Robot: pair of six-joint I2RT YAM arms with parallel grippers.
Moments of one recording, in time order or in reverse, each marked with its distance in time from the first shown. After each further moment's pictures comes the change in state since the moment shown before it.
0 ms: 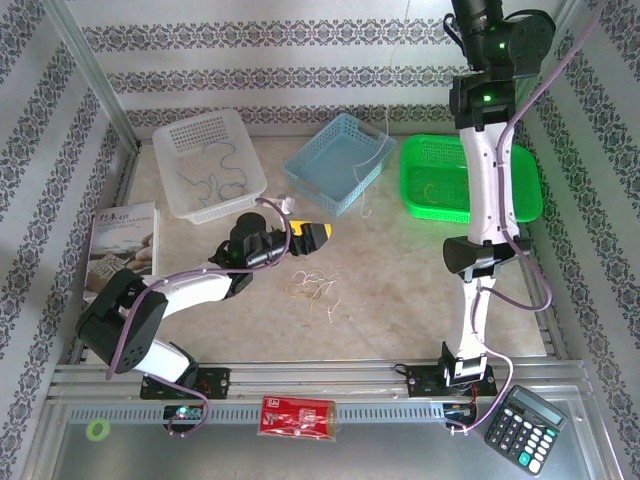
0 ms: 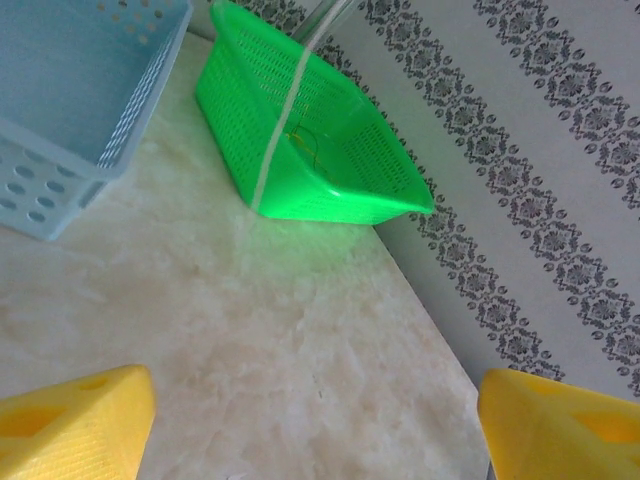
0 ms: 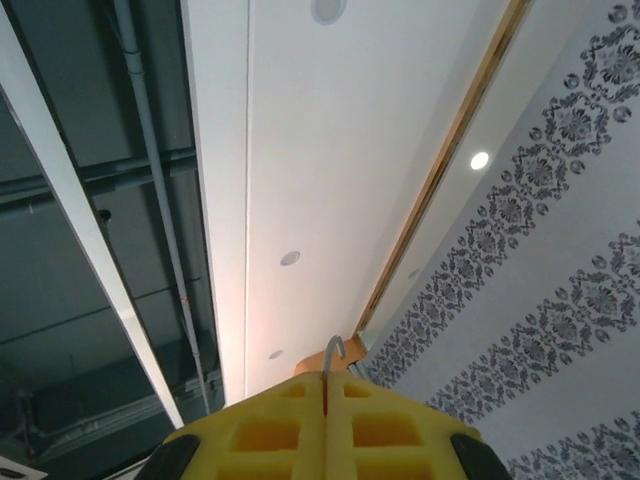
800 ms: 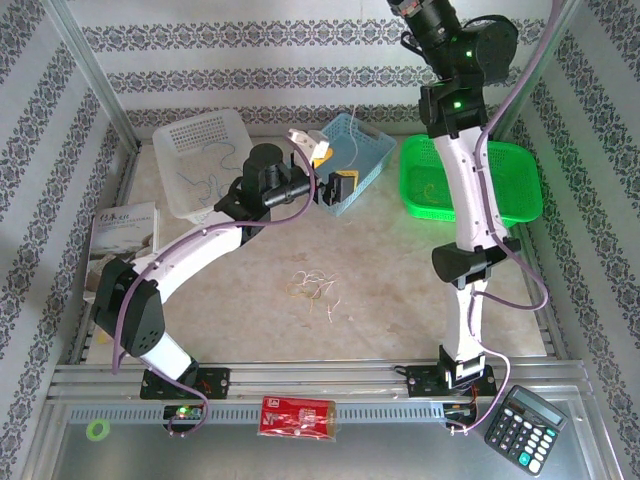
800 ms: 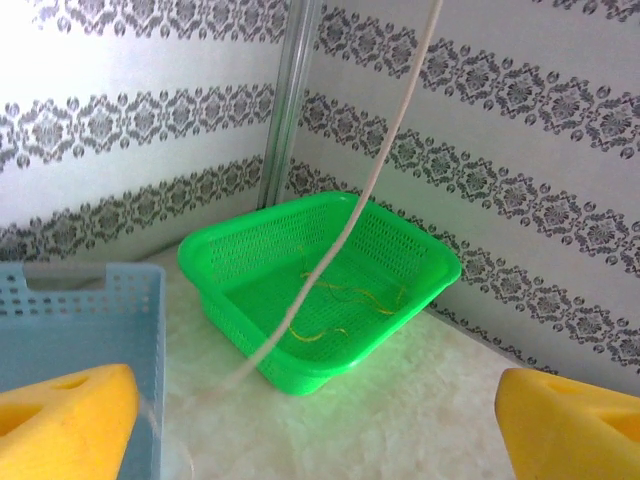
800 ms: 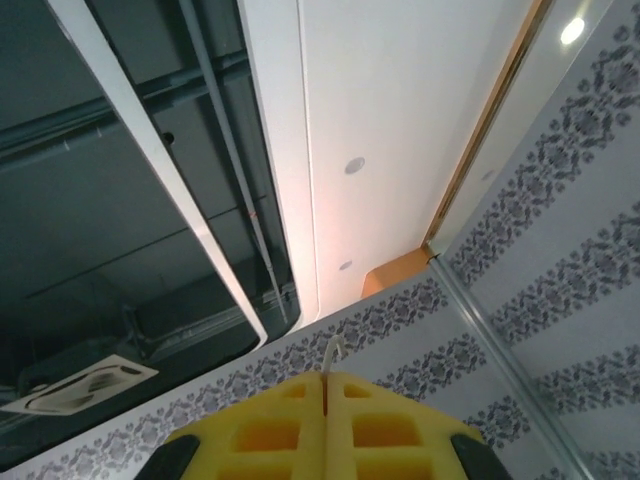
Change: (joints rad) left arm 0.001 0.125 0.640 -0.417 0.026 0.542; right arm 0.174 -0.036 -0.072 0.017 -0.150 -0.003
